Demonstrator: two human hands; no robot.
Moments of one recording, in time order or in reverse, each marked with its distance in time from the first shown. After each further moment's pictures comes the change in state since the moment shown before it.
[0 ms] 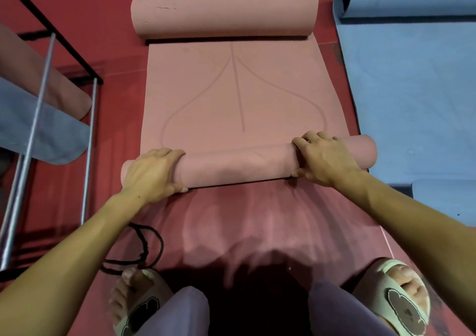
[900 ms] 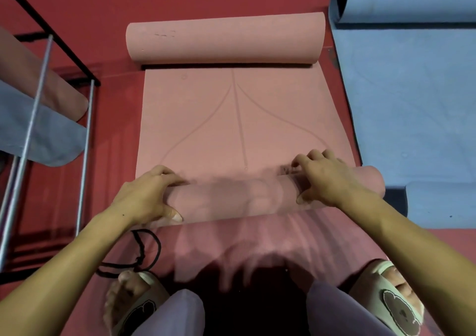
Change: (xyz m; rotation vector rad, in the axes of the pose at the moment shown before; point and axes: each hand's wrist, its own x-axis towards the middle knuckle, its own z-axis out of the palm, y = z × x) left_hand -0.026 -0.011 0.005 -0.139 -0.273 0.000; right_hand -0.032 -0.004 -0.006 0.089 -0.195 0.034
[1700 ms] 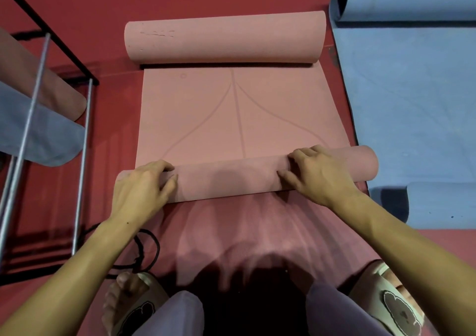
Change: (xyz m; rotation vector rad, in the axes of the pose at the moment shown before) left_hand -0.007 0.019 0.008 -0.043 0.542 -0.123; right_hand 0.012 -0.004 0.021 0.101 0.386 -0.045
